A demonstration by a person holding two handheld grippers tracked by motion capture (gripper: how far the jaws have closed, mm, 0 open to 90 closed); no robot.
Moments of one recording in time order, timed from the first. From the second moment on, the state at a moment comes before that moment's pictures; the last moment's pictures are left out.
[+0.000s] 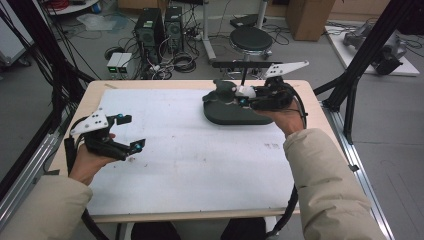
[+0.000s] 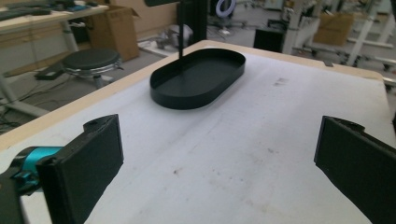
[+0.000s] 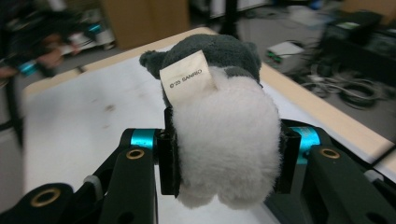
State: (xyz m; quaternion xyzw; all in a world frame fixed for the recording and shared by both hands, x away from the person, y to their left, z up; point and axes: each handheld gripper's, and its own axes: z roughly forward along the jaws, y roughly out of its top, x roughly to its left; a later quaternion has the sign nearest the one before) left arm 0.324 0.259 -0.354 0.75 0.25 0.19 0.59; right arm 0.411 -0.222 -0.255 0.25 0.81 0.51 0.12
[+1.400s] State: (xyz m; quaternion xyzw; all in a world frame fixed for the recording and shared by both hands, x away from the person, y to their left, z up) left arm 0.266 0.303 -0.452 0.64 0.32 0.30 0.63; right arm 0.442 -0.284 -0.258 0.50 0.70 0.42 0.29
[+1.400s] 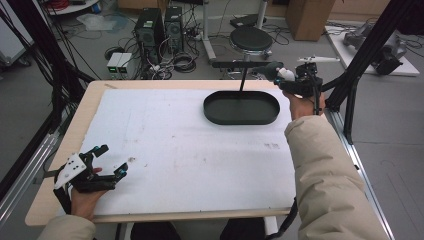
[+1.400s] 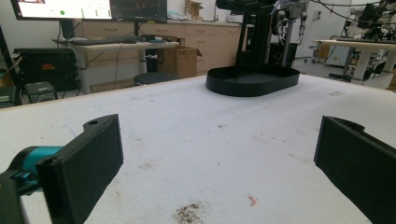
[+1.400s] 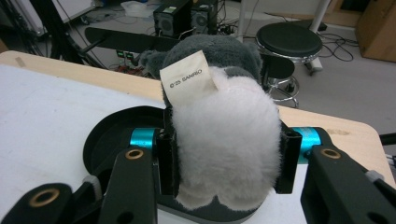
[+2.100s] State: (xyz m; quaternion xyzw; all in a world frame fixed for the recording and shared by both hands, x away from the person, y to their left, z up) left arm 0.266 0.302 -0.452 0.64 0.32 0.30 0.63; right arm 0.461 -0.279 -0.260 0.51 0.68 0.44 0.30
